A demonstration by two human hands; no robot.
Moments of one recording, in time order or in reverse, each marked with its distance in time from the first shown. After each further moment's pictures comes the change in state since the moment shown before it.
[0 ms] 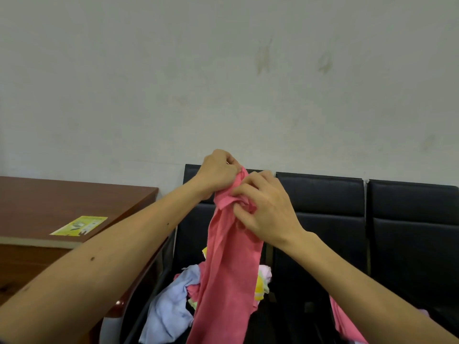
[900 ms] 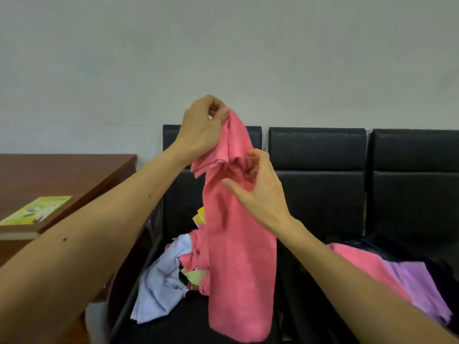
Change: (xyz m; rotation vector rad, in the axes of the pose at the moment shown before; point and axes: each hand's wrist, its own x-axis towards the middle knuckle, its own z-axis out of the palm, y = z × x) left_hand 0.084 -0.050 0.053 -0.055 0.133 0.243; right_hand -0.048 0.071 0.080 0.413 -0.045 0.697
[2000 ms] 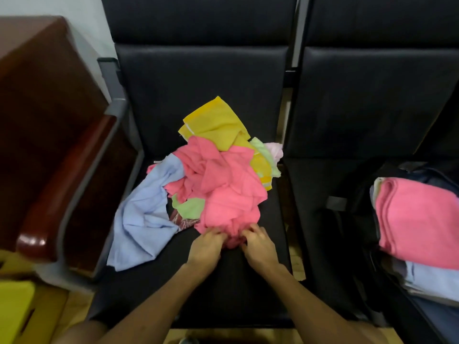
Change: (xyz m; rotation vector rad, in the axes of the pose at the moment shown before) left_hand -0.324 -0.339 0.211 0.523 -0.995 -0.424; right_hand -0.213 0.318 0.181 -0.467 -0.876 0.609
